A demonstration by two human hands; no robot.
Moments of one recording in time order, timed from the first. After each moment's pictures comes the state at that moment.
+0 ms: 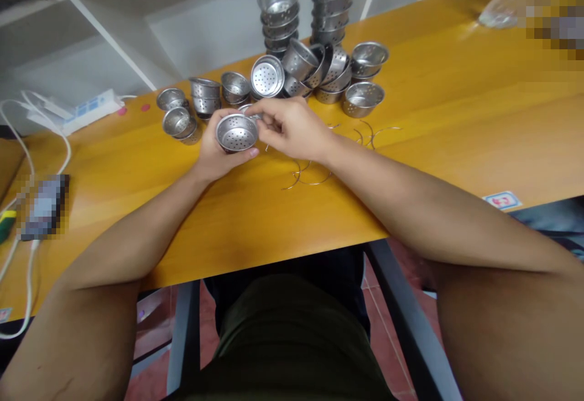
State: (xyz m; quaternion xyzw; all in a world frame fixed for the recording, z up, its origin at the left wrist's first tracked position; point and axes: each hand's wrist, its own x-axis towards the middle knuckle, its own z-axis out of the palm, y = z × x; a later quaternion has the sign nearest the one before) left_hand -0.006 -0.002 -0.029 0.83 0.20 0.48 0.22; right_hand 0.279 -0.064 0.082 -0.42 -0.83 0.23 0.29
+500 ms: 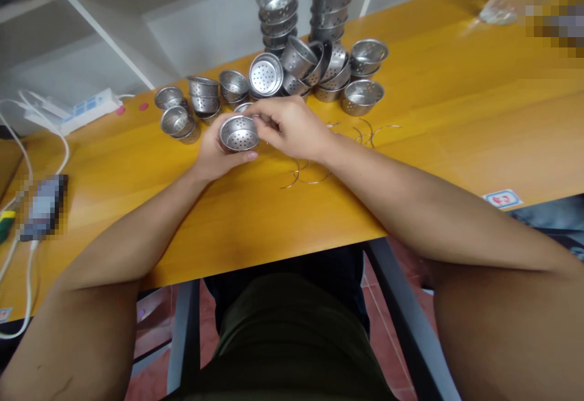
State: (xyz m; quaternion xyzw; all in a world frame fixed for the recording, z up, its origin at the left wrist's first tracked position) left_hand -0.003 -0.003 -0.029 0.82 0.20 0.47 0.26; right_hand 0.278 -0.066 0.085 -0.43 -0.83 0.23 0.28
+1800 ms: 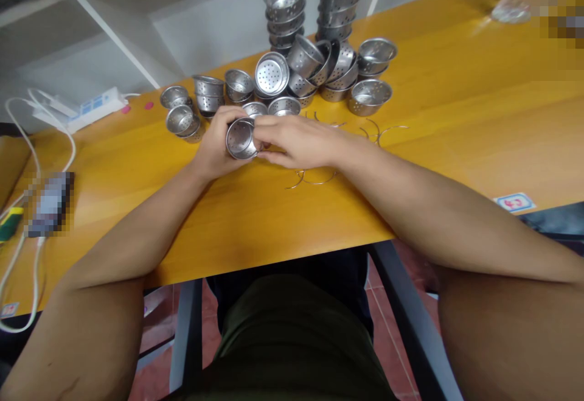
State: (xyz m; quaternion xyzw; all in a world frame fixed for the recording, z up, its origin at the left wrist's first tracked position) left_hand -0.011 -0.024 0.018 0.85 0.31 0.39 0.15; right_hand 0.294 -0.047 0.065 -0.14 -0.94 0.14 0.27
